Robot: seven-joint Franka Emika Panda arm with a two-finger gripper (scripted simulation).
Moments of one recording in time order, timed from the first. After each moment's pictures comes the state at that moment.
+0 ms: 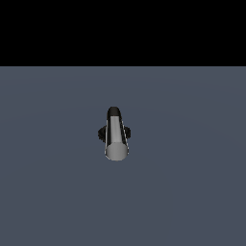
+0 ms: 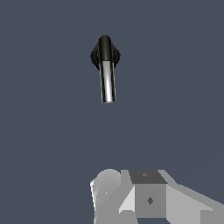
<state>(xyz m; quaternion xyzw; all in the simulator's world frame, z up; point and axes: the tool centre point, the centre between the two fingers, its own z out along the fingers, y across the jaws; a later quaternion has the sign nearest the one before) -0.252 -0.003 0.493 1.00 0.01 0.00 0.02</state>
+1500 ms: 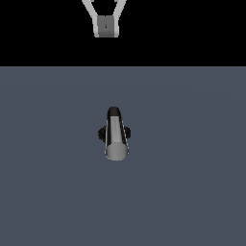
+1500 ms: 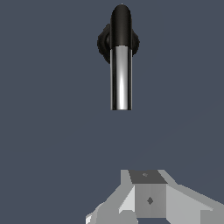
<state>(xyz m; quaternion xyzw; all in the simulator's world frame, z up) -0.218 0.020 0.336 1.00 0.05 0.00 0.01</state>
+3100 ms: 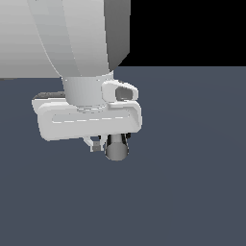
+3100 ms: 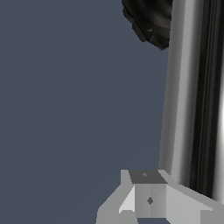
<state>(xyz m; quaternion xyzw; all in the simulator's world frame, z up) -0.168 0.061 0.122 1.00 0.09 0.00 0.00</state>
